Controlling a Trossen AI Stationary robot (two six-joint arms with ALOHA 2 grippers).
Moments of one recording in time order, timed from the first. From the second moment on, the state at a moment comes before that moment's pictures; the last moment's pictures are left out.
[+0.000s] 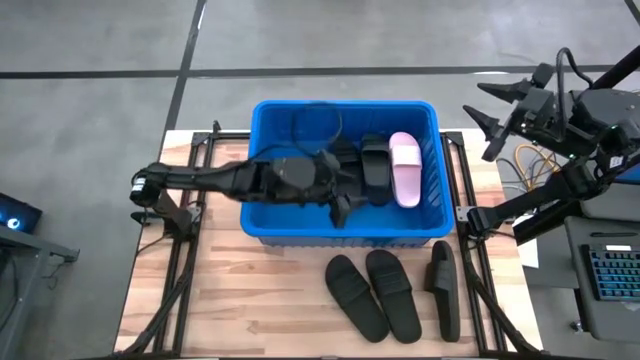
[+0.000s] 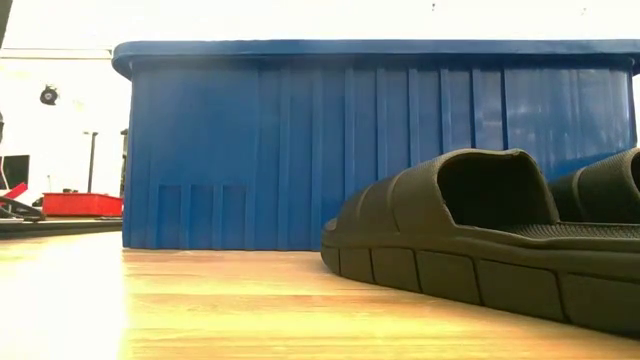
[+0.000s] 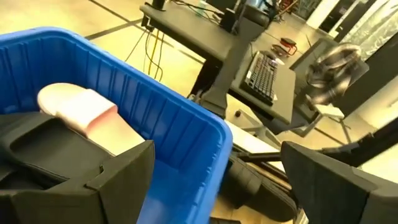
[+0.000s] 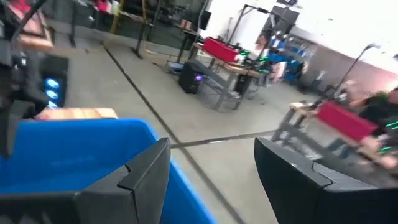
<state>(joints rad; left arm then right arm) -0.10 1.67 1.85 -0.45 -0.29 -0.54 0.18 1.01 1.91 -1.05 0.82 -0.27</state>
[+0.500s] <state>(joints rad) -0.20 1.59 1.84 -0.53 -0.30 -0.23 0.18 1.07 1.91 -1.04 0.25 0.27</state>
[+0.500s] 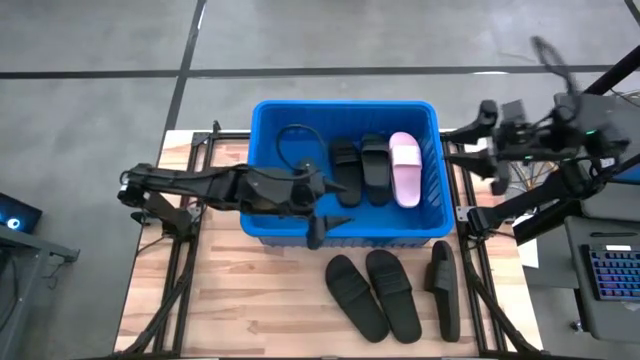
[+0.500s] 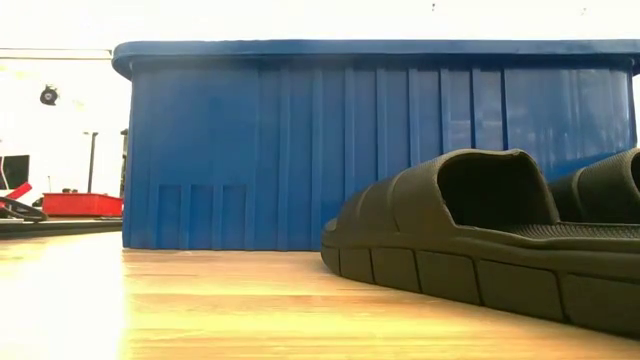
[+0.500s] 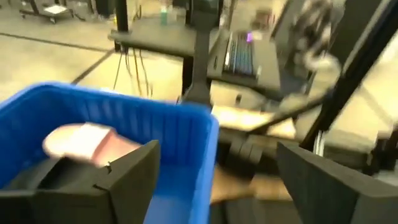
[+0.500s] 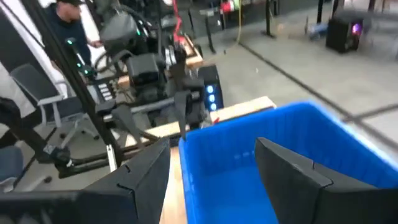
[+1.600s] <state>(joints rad) -0.20 0.99 1.16 -0.54 -0.55 -0.26 0.33 1.38 1.91 -1.39 0.13 0.63</state>
